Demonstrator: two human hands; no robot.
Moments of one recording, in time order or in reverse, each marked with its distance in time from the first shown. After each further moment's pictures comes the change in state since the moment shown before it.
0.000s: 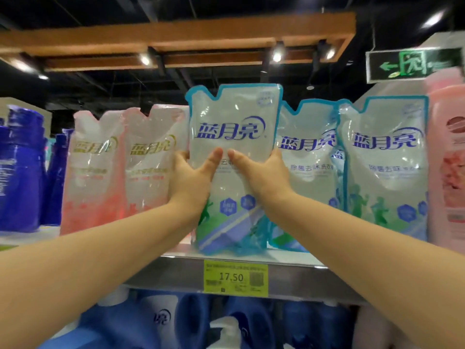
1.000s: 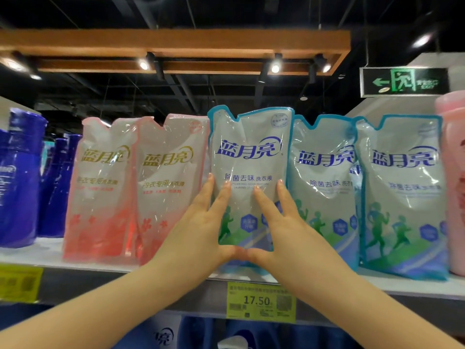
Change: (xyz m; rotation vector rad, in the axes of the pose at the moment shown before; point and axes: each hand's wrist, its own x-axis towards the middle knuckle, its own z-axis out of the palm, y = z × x) left_hand -0.035 -0.007 -0.051 0.930 -0.543 0.399; right_hand -0.072 -0.003 -0.015 -1.092 -0.423 -0.133
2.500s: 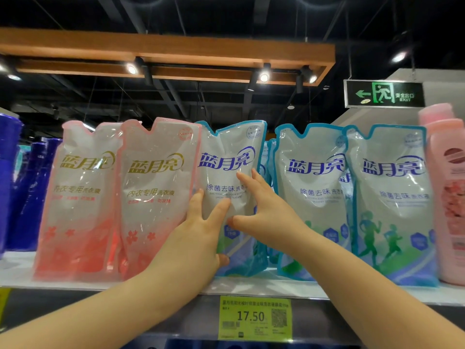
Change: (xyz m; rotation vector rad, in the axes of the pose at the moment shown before) left_hand 0.015 0.001 0.007 0.202 -0.089 -0.119; right_hand 0.064 0.007 -0.001 0.346 0.099 -0.079
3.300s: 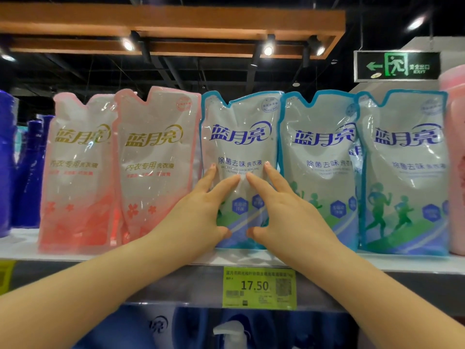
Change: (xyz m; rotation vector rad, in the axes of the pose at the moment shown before) left_hand 0.006 -0.009 0.001 -0.182 -0.021 0.114; right_hand -0.042 0.007 0.008 -0.426 -0.012 0.081
